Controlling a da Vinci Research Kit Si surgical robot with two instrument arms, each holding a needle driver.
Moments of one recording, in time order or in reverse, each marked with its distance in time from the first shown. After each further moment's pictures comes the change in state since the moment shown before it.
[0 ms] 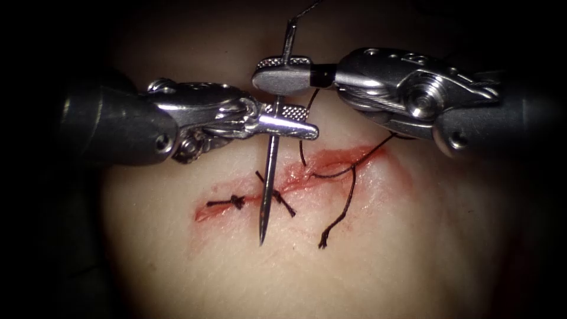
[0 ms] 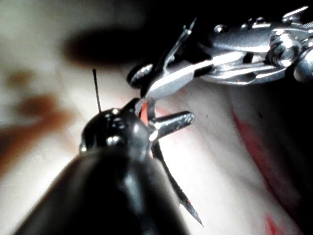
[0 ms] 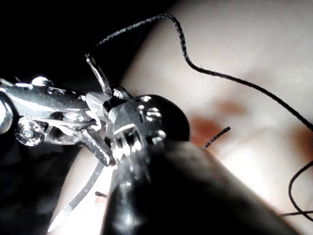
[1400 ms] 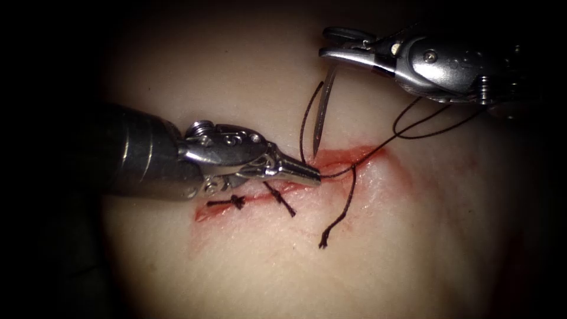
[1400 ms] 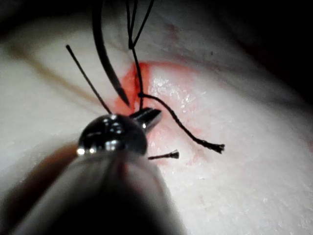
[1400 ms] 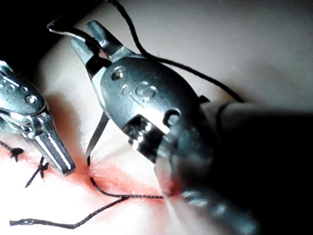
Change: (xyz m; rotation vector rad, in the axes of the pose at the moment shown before) right arm -0.001 0.006 -0.004 0.092 0.165 -0.903; left arm -0.006 -0.006 0.004 0.070 -0.260 0.303
